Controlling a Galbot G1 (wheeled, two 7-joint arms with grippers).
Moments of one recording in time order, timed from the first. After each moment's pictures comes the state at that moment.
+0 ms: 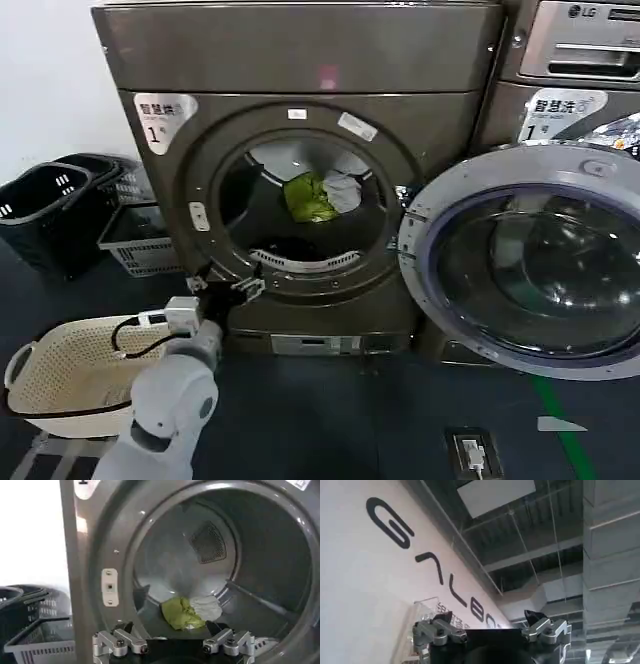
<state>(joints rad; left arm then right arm) 1.01 -1.31 -0.35 -2.15 -0.34 0.69 -0.34 -1.94 0.96 2.48 2.23 1.03 -0.24 0.36</state>
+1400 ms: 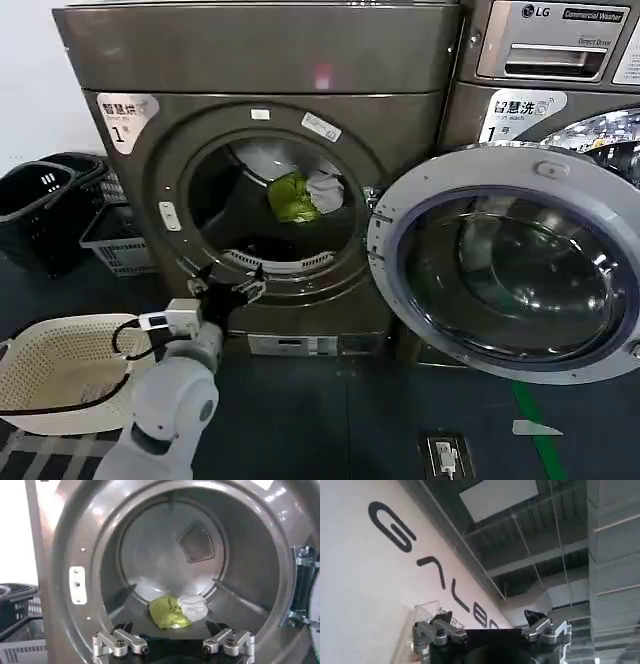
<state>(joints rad) 1.00 -1.31 -0.35 -2.14 -0.34 0.69 -0.34 -1.96 0.96 2.50 2.24 1.04 -0.21 0.35</state>
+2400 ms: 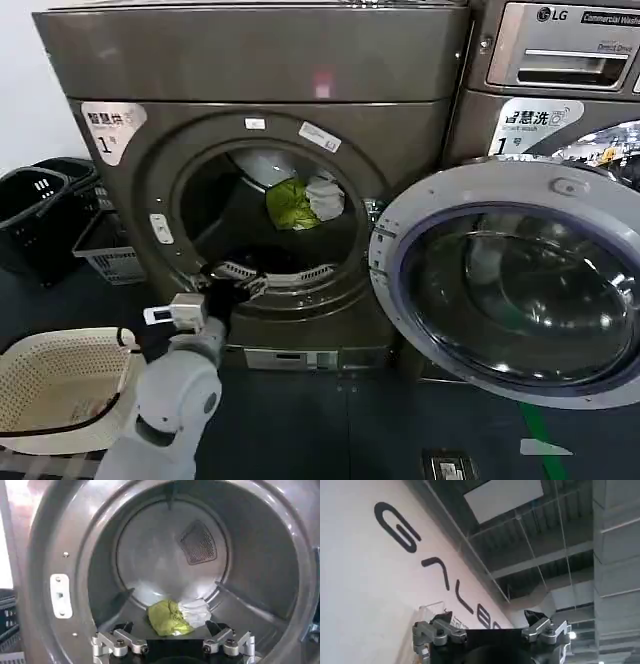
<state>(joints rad) 0.98 -1.32 -0.34 -2.12 -0.34 0.69 -0.34 -1.96 0.96 2.50 2.24 1.04 -0.21 0.33</state>
